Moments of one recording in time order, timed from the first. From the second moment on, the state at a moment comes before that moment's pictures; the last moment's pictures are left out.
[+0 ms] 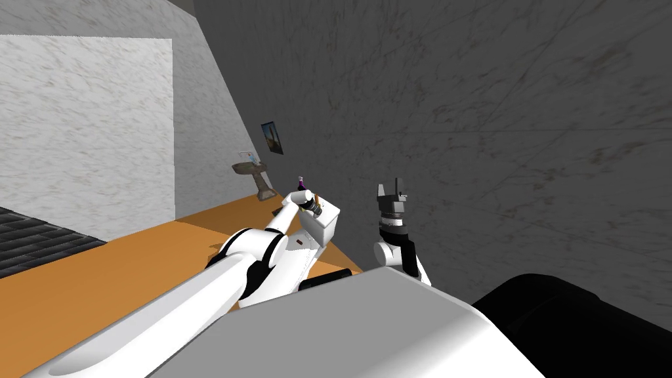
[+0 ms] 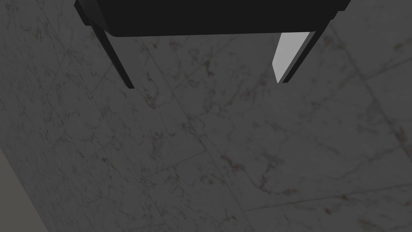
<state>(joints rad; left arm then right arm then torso) -0.98 0.05 -0.02 -0.74 0.47 1.25 0.95 0.45 -0.02 -0.02 -2.33 -0.11 -0.53 0.09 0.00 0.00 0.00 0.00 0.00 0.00</state>
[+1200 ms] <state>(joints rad) -1.04 0.16 0.11 -0.64 0.50 1.30 0.77 0.45 -0.02 -0.02 -2.33 -0.11 -0.53 0.09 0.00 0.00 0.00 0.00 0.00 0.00</state>
